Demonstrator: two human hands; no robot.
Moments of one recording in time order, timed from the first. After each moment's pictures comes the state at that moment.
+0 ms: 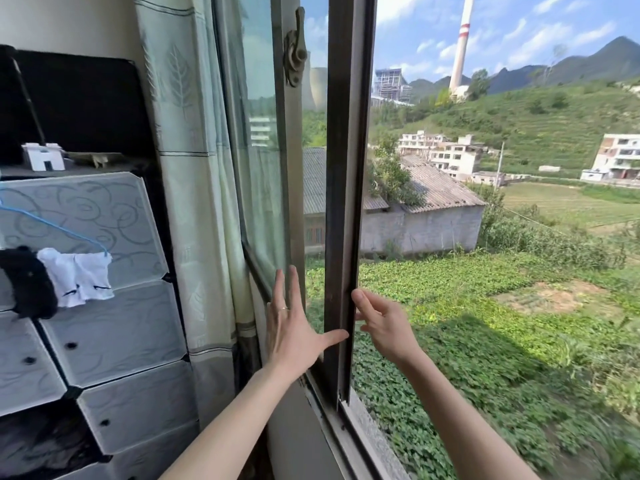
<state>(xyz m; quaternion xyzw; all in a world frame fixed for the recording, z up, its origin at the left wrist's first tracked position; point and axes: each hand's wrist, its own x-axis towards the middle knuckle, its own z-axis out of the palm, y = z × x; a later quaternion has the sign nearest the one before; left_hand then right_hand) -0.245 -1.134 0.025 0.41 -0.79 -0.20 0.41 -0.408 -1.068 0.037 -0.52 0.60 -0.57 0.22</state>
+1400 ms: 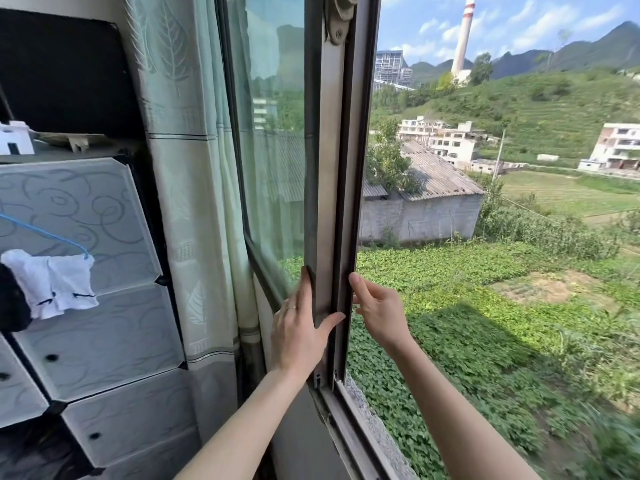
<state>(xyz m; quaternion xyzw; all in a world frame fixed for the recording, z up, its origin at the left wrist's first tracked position) -0.254 -1.247 -0.003 0.44 -0.78 -0.12 0.43 -0.397 -1.202 0.032 -0.48 0.63 -0.58 0.18</state>
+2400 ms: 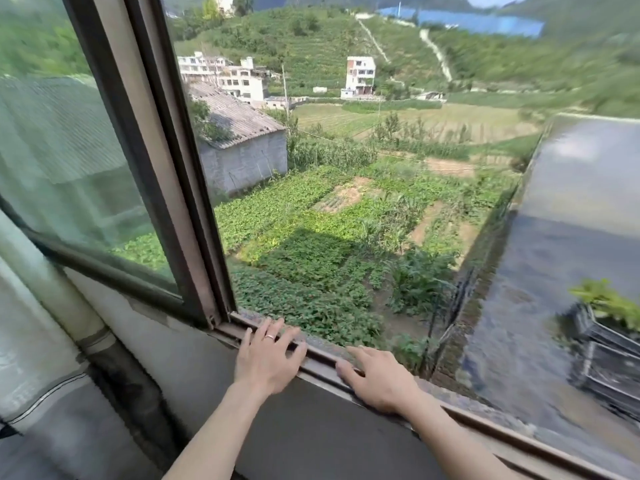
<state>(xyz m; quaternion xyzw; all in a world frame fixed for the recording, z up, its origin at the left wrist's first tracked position) -0.261 -1.172 -0.145 0.19 -0.98 -0.07 -0.01 -0.334 -0.956 -0.127 -0.27 0.94 -0.13 0.17</state>
